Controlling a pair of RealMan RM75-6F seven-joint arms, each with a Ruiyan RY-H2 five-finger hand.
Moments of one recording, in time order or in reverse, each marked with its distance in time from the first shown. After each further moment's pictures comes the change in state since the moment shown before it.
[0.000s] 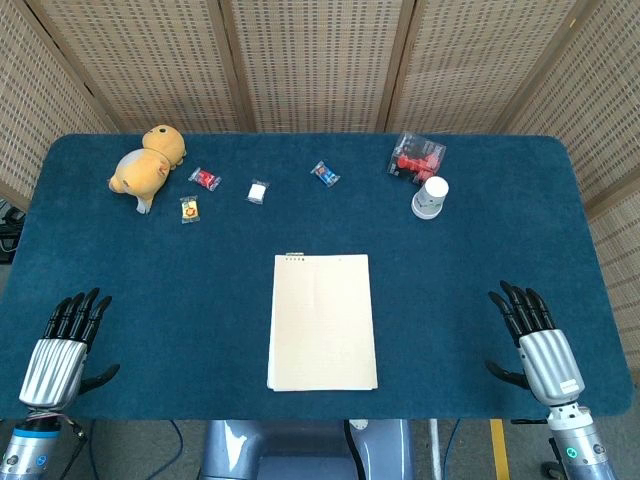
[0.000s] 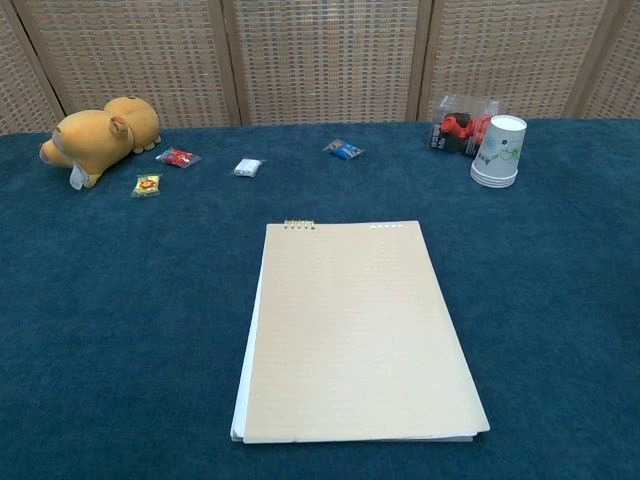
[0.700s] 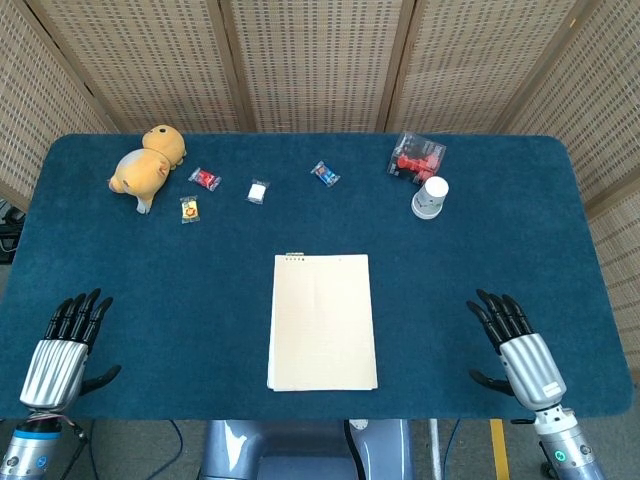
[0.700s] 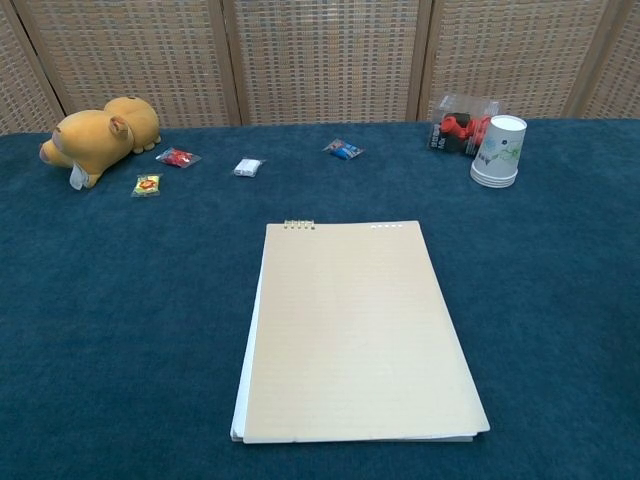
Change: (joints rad) left arm 0.003 0.001 0.002 -0.007 0.007 0.003 0.001; right arm 0.025 -0.028 -0.034 0.012 -0.066 -0.038 0.017
